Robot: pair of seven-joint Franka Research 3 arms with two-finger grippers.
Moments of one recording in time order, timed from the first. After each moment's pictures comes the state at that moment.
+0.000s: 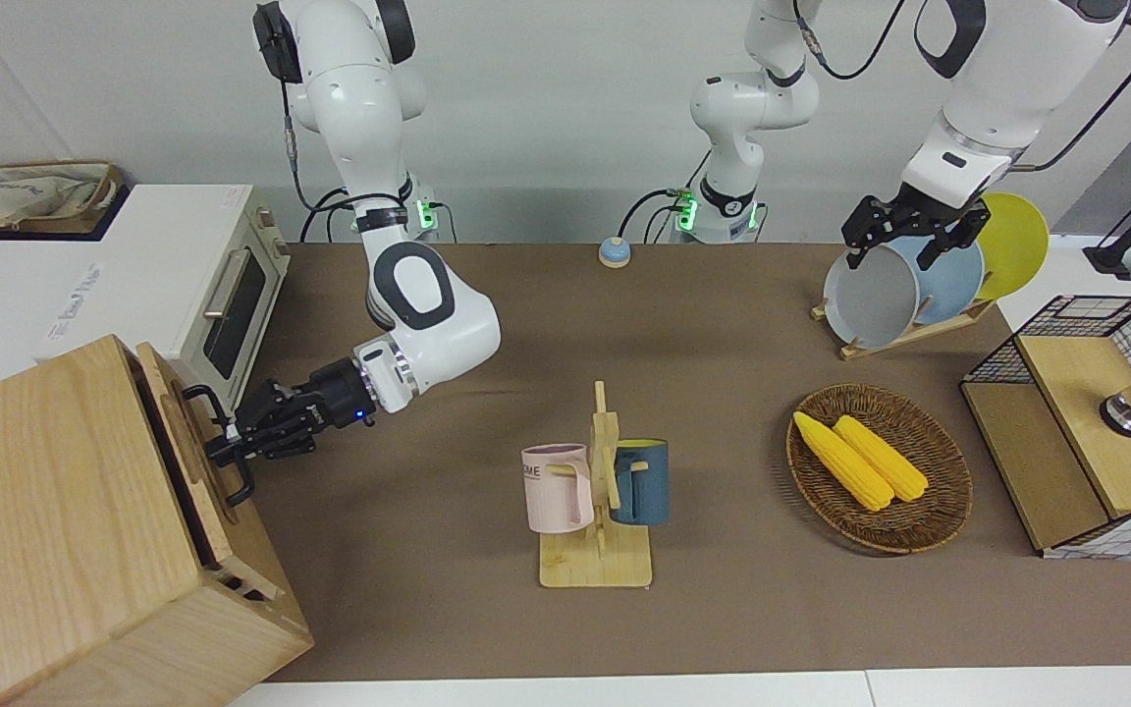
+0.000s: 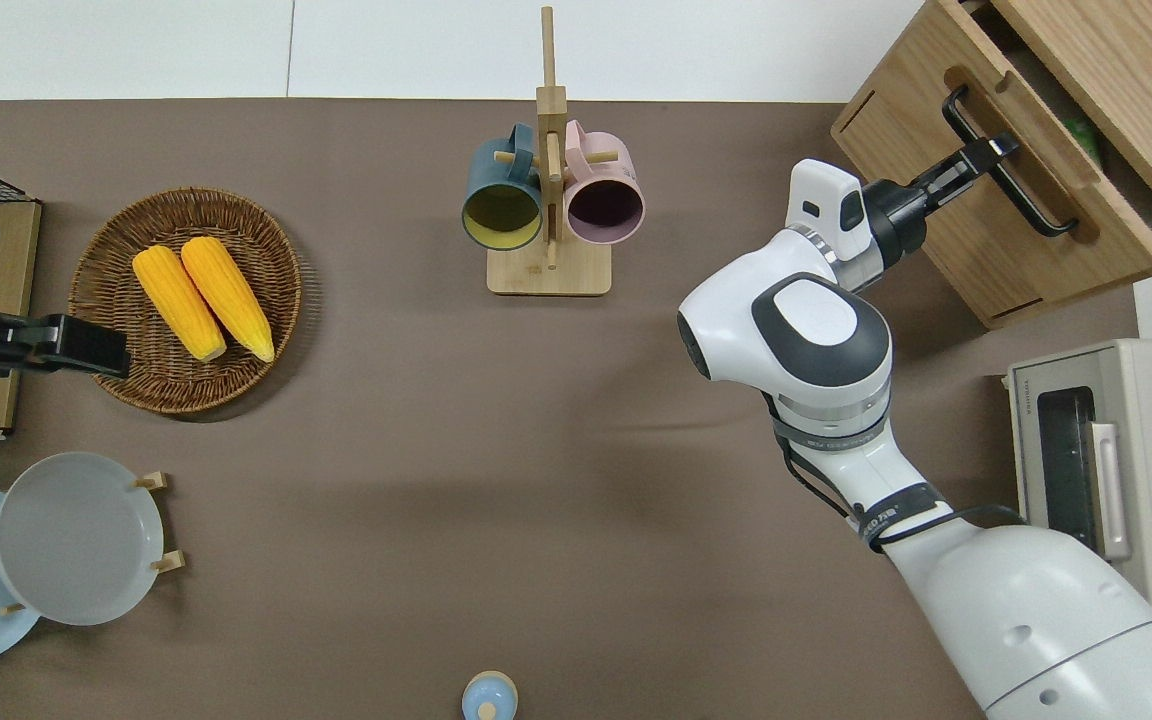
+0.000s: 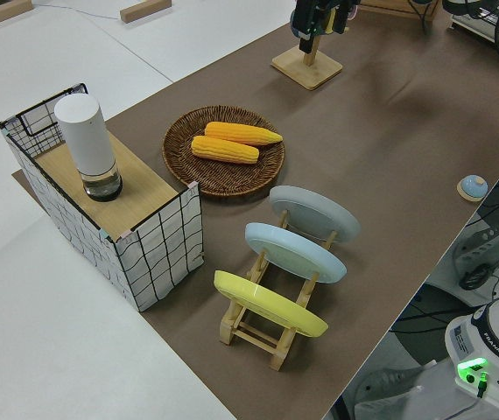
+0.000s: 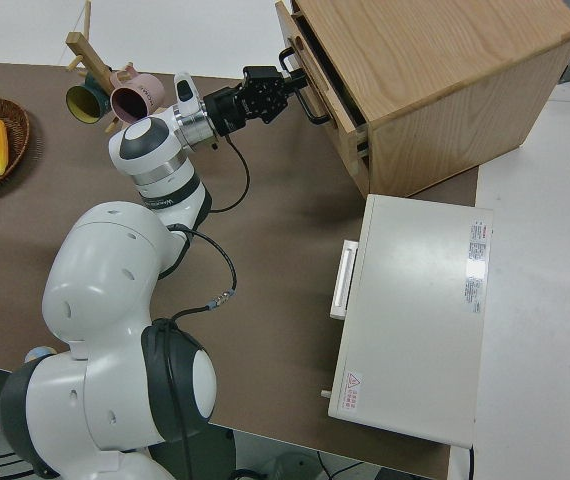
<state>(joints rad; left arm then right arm) 0.04 0.05 -0.07 -1.50 0.00 1.52 0.04 0.24 0.51 0.09 -1.64 -1.75 1.72 0.59</state>
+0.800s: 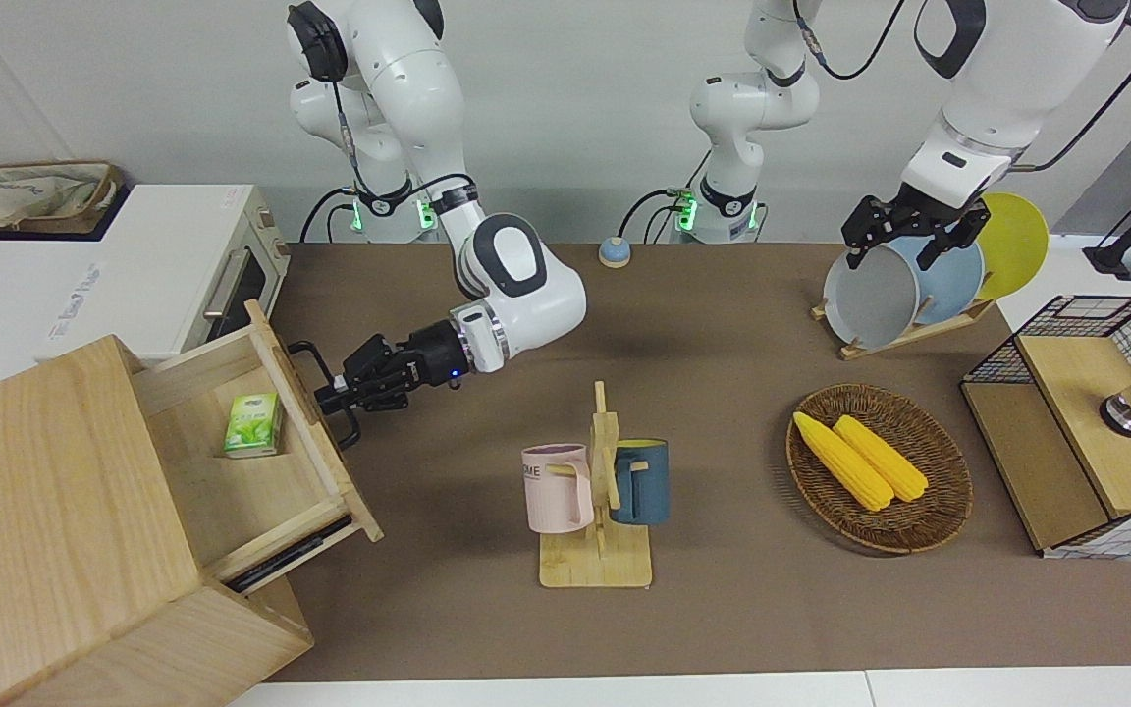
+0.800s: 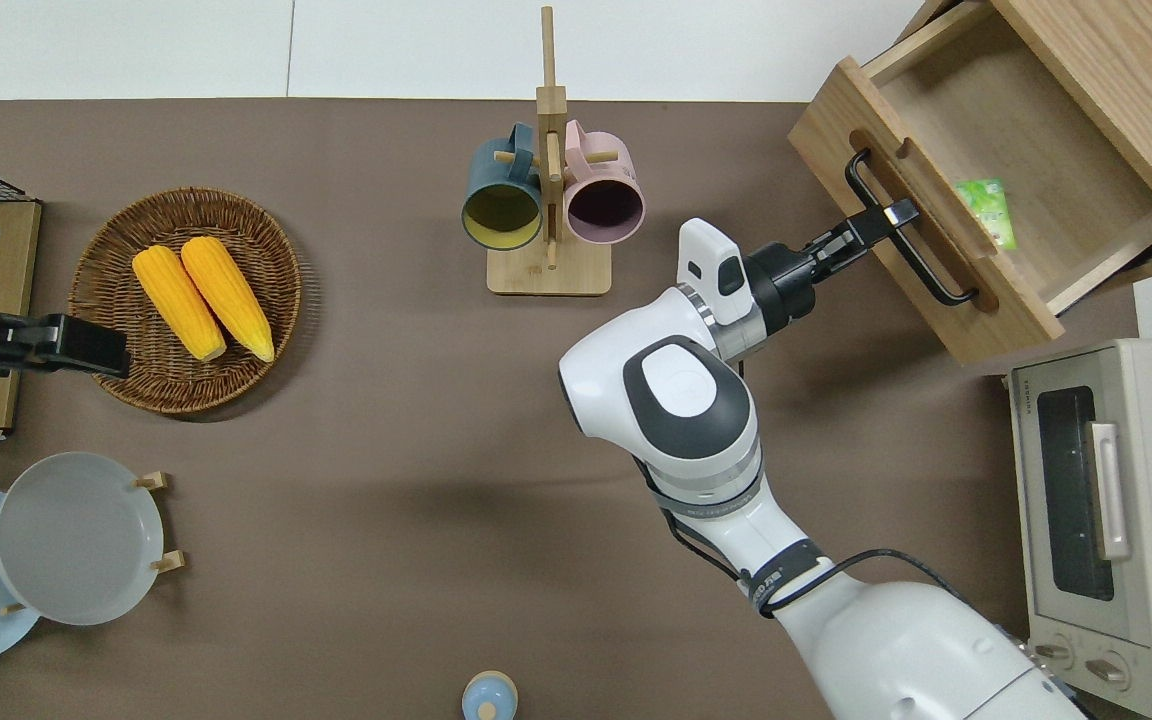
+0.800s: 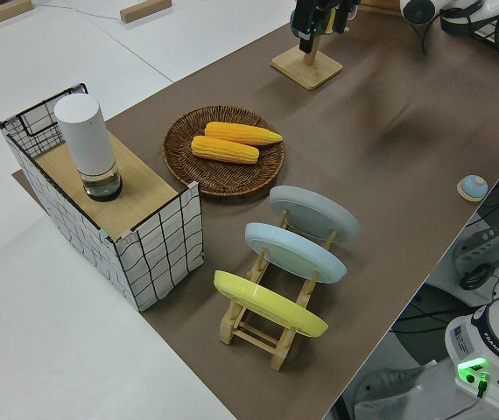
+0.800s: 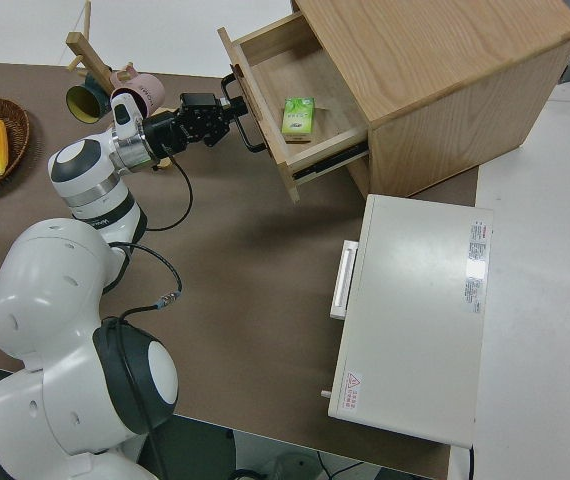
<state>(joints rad) 0.04 0.05 -0.07 -1.50 0.00 1.52 0.04 0.42 0.50 0.12 -1.65 -1.61 1.49 0.59</state>
